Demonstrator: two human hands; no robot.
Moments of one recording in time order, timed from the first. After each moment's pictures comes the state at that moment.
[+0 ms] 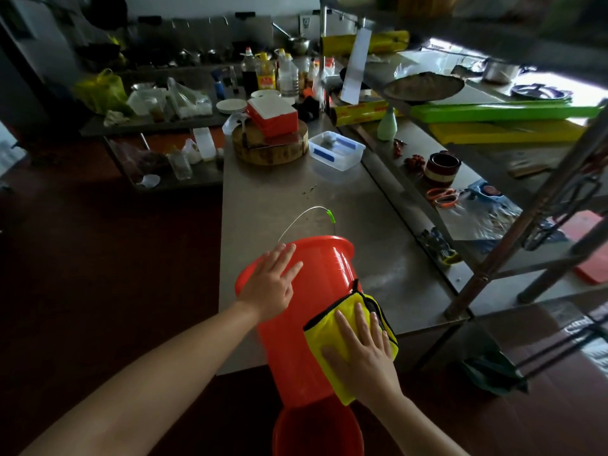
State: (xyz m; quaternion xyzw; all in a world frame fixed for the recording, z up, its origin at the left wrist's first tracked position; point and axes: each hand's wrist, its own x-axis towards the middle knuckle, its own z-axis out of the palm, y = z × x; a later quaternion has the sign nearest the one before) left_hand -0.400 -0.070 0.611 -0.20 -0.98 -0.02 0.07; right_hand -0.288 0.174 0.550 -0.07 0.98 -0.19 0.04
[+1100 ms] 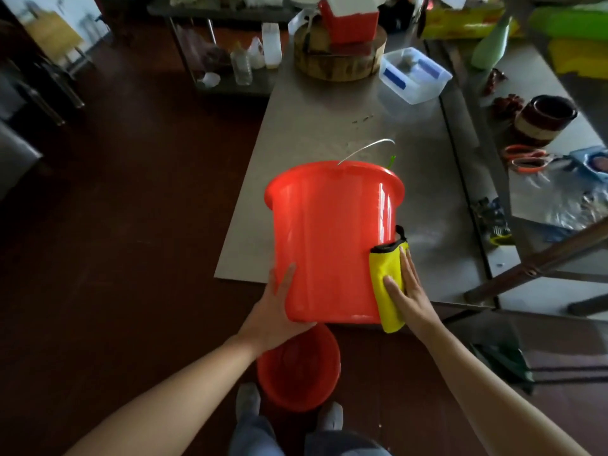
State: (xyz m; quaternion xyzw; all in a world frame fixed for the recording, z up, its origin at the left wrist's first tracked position) left_hand -0.252 0.023 0.503 0.13 -0.91 -0.37 -0.11; right_hand -0.381 0.303 0.516 -0.12 0.84 -0.50 0.16
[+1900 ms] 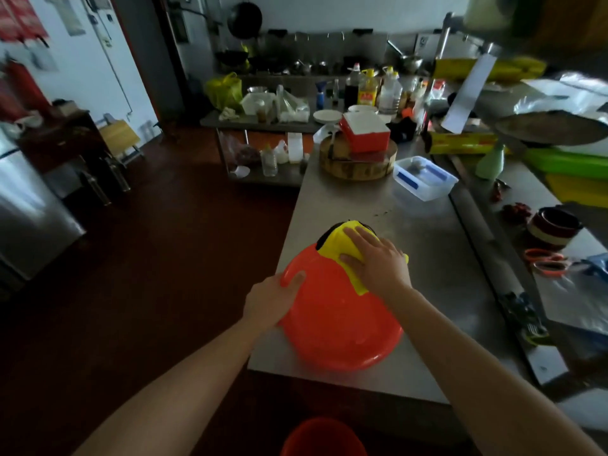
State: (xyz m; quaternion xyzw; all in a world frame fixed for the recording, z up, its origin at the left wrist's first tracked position) left_hand -0.363 -0.106 0.666 0.31 -0.88 -0.35 -0.05; right_hand -0.499 0.097 0.684 -0.28 0.94 -0.17 -0.07
